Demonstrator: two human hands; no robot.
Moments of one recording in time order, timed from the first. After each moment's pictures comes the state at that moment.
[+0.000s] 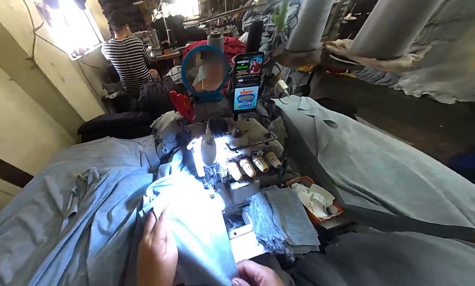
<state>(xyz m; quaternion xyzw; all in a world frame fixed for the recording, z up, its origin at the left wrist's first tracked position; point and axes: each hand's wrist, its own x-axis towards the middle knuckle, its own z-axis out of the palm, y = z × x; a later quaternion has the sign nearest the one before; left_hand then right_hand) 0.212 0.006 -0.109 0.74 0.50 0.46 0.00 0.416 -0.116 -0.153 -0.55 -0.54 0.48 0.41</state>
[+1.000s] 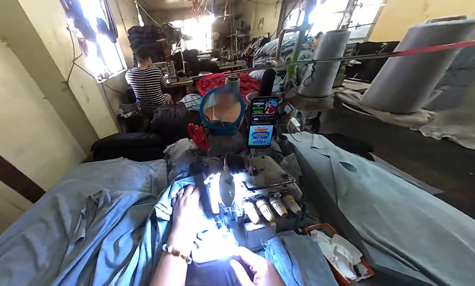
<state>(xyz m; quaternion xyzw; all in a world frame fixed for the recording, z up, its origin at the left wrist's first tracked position) 0.269 0.146 -0.096 0.80 0.57 0.19 0.08 0.415 -0.028 -0.111 -0.60 -0.63 0.29 0.41</state>
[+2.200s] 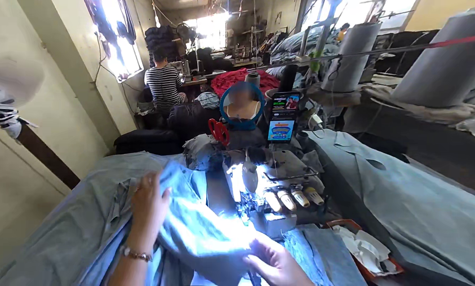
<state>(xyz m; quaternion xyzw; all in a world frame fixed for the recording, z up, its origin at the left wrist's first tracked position) 0.135 0.115 -0.034 0.72 0.62 0.31 0.02 0.405 -0.033 -0.089 -0.47 -0.60 0.45 0.46</state>
